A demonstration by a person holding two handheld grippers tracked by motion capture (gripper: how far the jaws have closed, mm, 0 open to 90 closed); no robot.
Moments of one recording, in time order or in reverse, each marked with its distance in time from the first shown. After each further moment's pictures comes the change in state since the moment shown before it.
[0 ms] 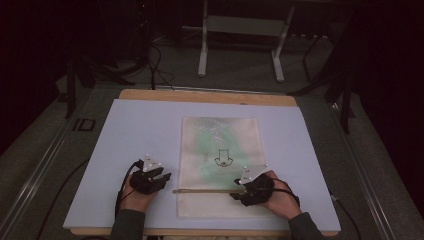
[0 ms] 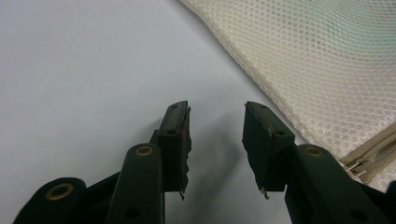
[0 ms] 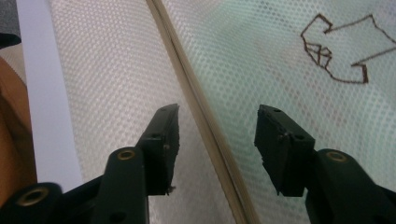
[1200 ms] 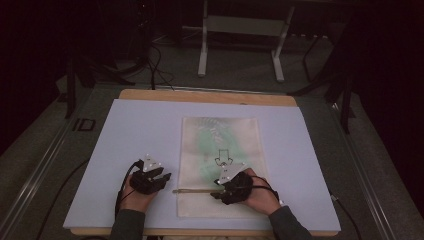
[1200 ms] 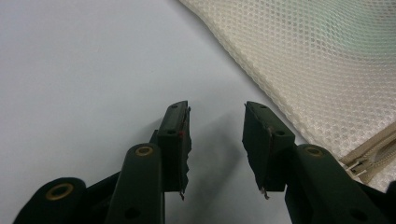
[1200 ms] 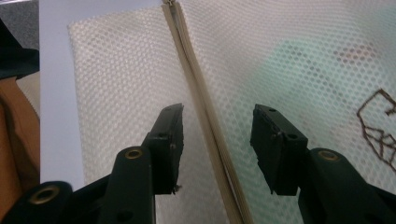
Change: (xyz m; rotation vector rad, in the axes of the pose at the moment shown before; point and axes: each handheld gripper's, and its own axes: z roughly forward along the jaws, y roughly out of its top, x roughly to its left) left arm 0.000 0.000 0.000 0.000 0.000 0.003; right arm 0.013 0.039 0.034 -0.019 0.070 -0.069
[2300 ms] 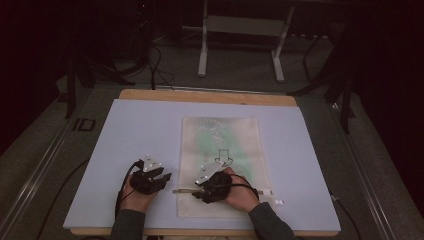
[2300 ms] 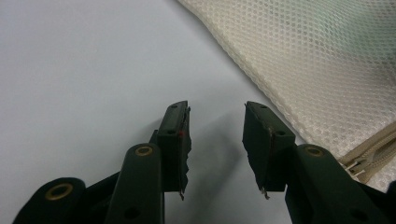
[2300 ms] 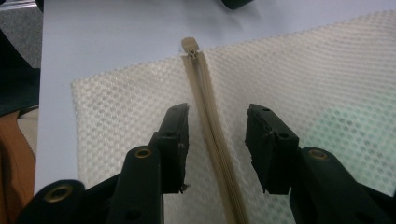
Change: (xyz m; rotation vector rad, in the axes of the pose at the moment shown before) left arm 0.000 0.000 0.000 0.001 -0.001 0.001; right arm 0.010 0.037 0.040 -0.001 0.047 -0.025
